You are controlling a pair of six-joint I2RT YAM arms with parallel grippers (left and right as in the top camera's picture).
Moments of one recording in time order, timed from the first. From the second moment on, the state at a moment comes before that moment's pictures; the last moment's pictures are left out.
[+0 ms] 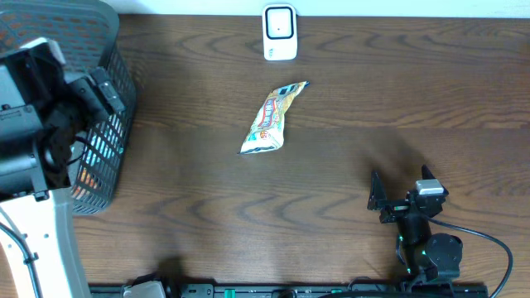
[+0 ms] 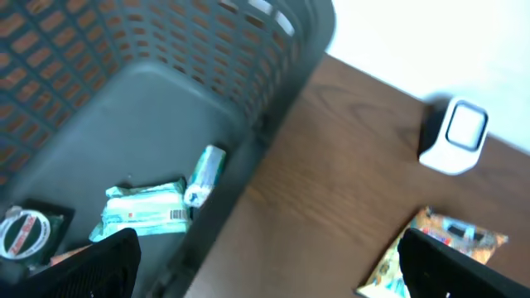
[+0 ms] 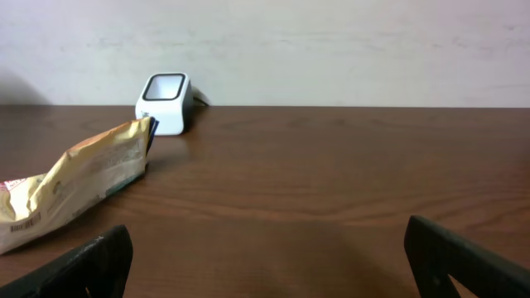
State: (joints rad) left arm 0.27 1.26 1.60 -1.07 0.10 -0.24; right arm 0.06 0.01 0.01 -0.07 -0.04 0.03
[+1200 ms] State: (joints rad) left arm -0.35 1.90 1.59 -0.94 0.33 -0.30; right arm 0.06 0.01 0.01 -0.07 -0.04 0.03
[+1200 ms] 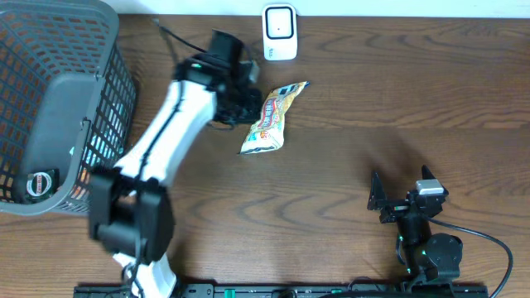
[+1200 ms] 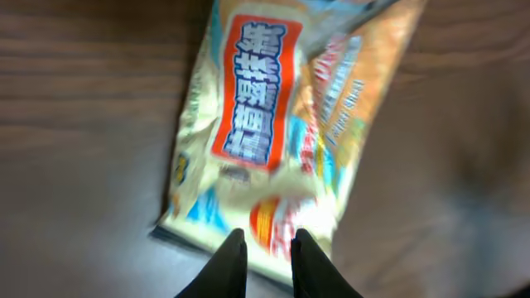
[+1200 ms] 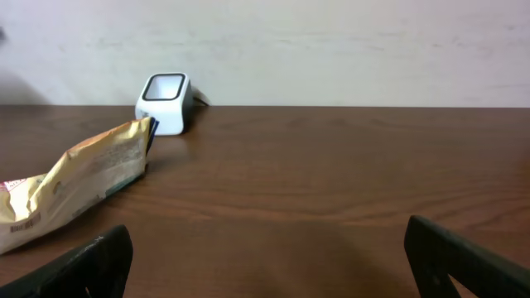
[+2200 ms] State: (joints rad) left arm -0.54 1.95 1.60 -0.80 0.10 -0.46; right arm 0.06 0.01 0.01 -0.07 -0.04 0.03
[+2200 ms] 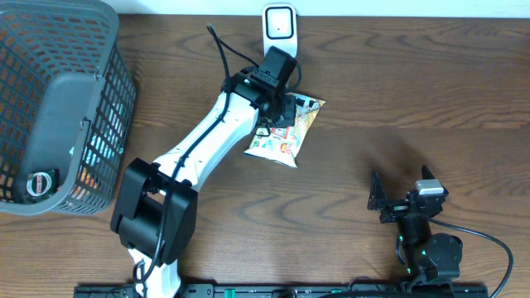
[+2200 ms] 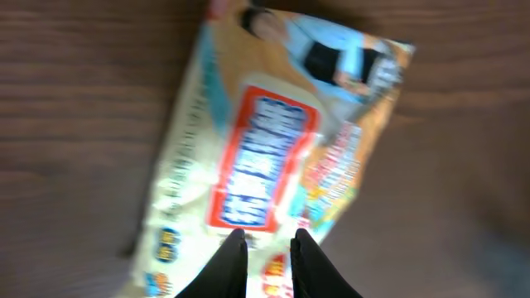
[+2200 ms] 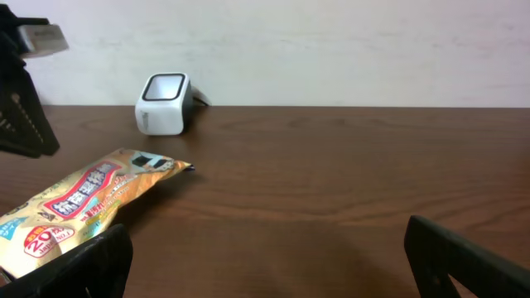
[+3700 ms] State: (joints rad) left arm -0.57 2.01 1.55 -0.58 -0.11 -0.42; right arm 0.06 0.01 0.01 -0.07 -0.04 0.03
